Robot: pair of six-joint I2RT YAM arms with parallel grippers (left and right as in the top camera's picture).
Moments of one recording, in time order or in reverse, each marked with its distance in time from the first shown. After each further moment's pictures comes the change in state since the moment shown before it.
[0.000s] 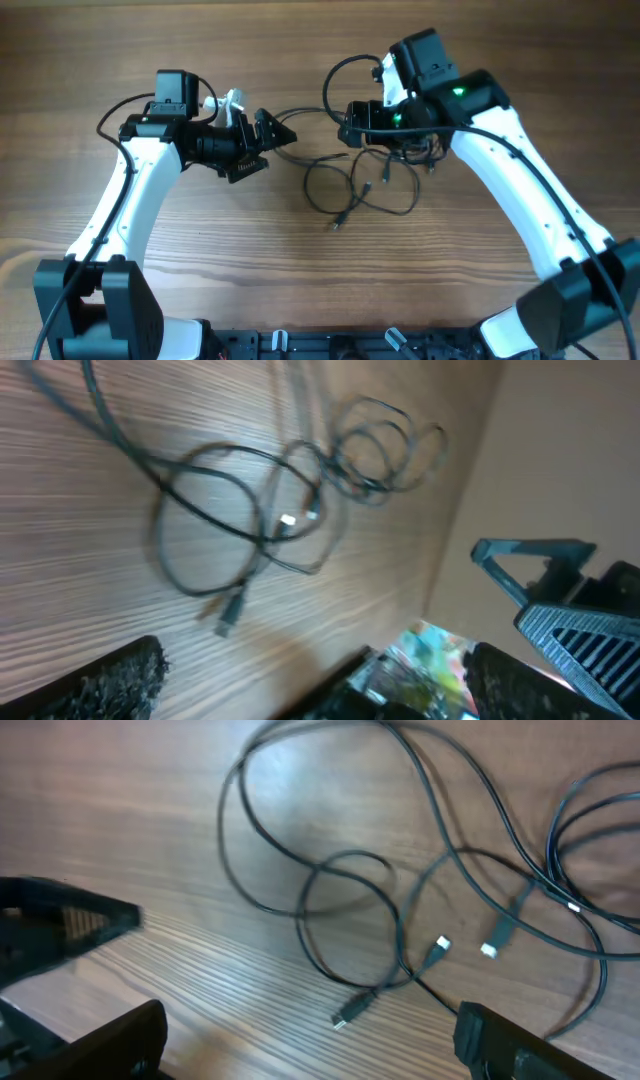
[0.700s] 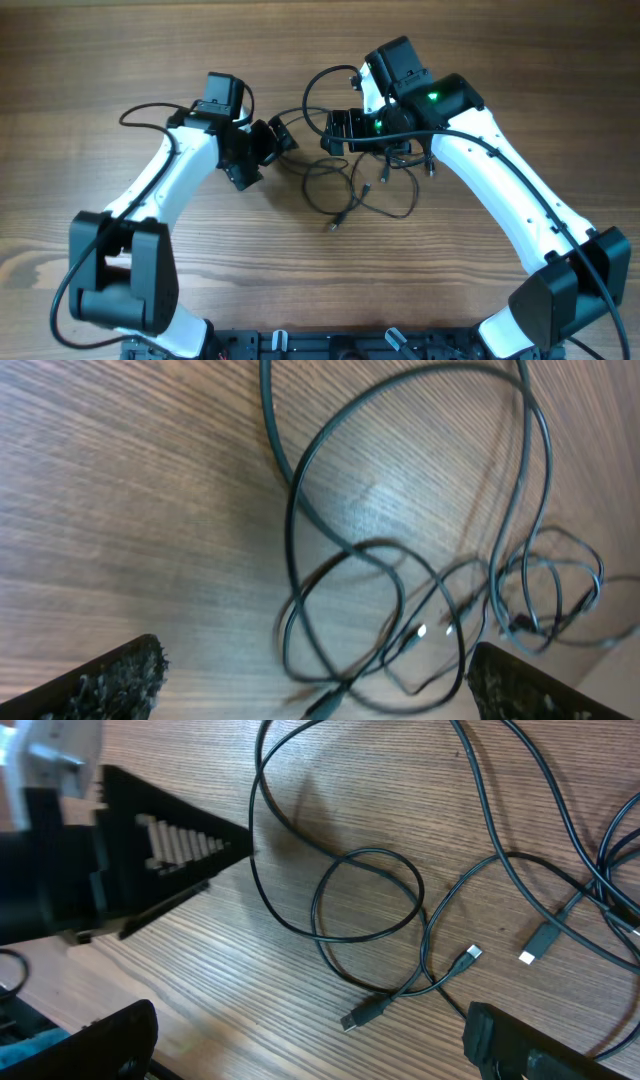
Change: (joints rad) left arm -0.154 0.147 0.001 0.104 -0.428 -0.345; right arm 0.068 0.029 -0.001 0.035 0.002 0.001
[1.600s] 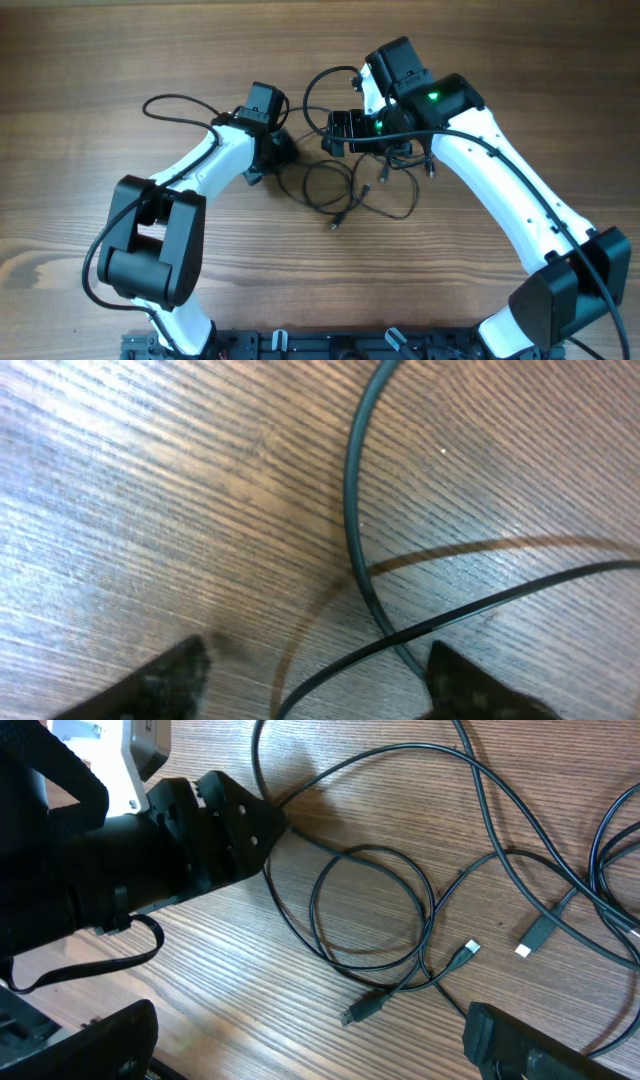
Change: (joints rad) left arm -0.127 0.140 0.001 0.112 -0.384 -0.031; right arm 0.000 0.000 0.000 -0.010 0.000 0.000
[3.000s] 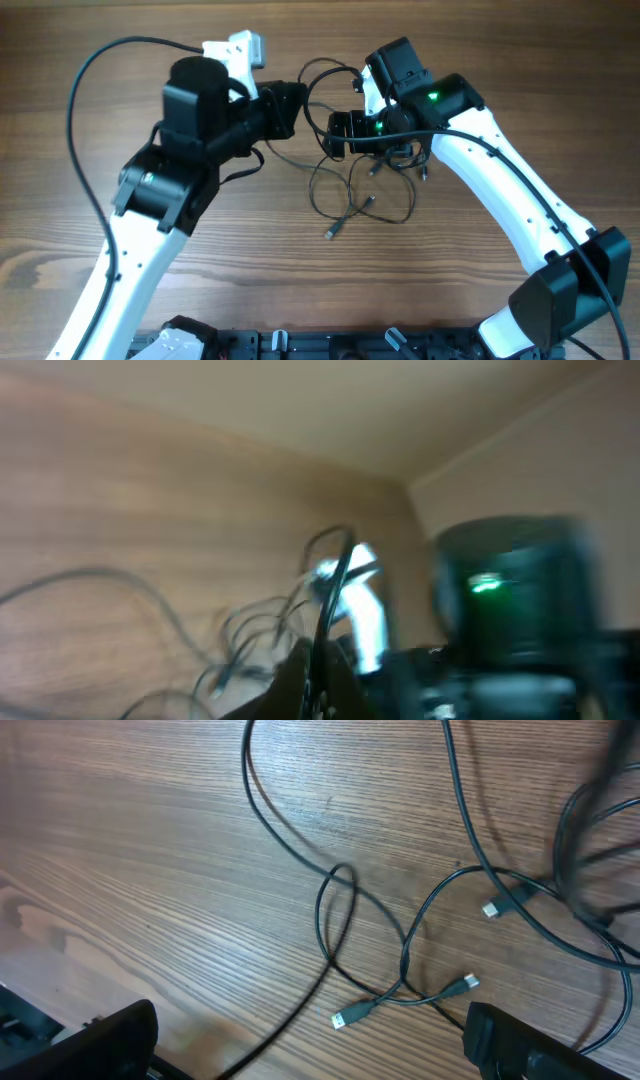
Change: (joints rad) left arm -0.043 -0.651 0.104 0.143 0.320 0.221; right arm 0.000 0.000 -0.001 -0.012 0.000 0.012
